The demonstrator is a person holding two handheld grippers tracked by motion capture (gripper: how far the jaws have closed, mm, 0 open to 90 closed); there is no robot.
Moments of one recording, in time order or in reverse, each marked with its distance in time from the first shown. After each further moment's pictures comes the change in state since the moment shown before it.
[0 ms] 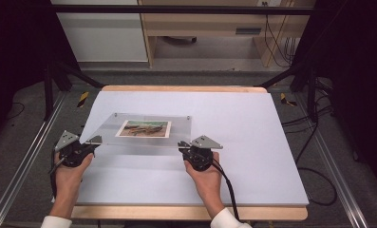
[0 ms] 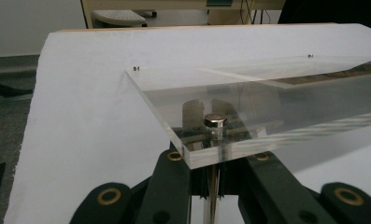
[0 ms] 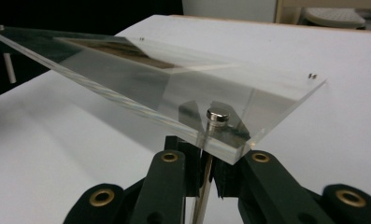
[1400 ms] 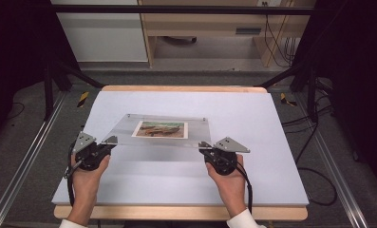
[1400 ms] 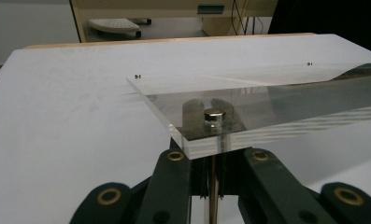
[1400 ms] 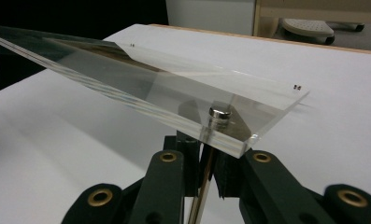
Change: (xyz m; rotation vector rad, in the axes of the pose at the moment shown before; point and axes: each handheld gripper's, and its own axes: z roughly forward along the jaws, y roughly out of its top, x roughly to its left) left arm -0.069 0.017 0.001 -0.022 0.006 0.006; right arm -0.031 0.005 -0.061 -0.019 -0.048 -0.014
